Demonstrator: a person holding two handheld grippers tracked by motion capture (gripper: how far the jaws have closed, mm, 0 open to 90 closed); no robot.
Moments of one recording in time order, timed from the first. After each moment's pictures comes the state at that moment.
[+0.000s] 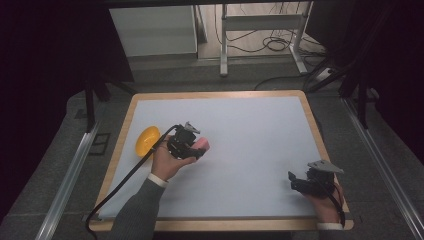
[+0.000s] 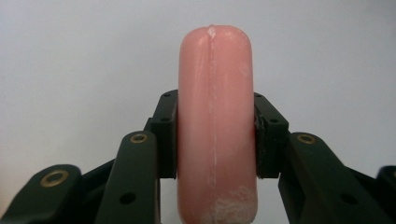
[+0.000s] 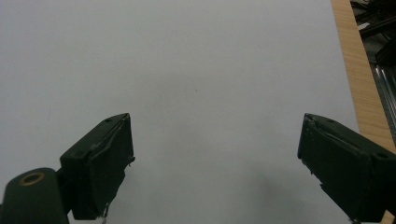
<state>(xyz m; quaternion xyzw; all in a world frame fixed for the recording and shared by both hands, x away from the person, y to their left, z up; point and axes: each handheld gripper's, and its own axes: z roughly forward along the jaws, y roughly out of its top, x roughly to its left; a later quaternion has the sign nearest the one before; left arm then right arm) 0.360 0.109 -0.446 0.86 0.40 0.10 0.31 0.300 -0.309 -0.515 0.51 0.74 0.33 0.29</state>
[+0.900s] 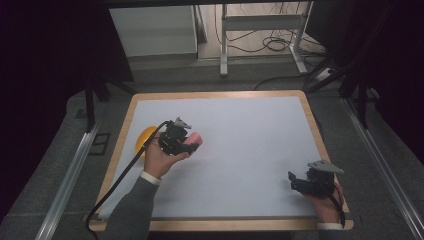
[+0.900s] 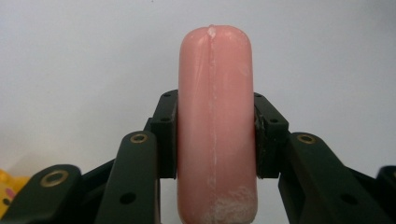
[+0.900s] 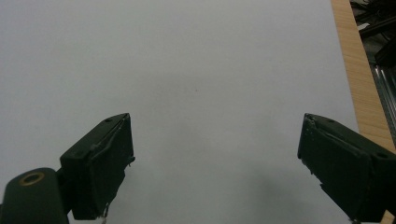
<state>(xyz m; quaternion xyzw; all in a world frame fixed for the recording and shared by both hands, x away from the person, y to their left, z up) 0.361 0.132 -0.434 0.85 0.41 0.12 0.32 0.299 -0.309 -0.515 0.51 0.74 0.33 0.29</state>
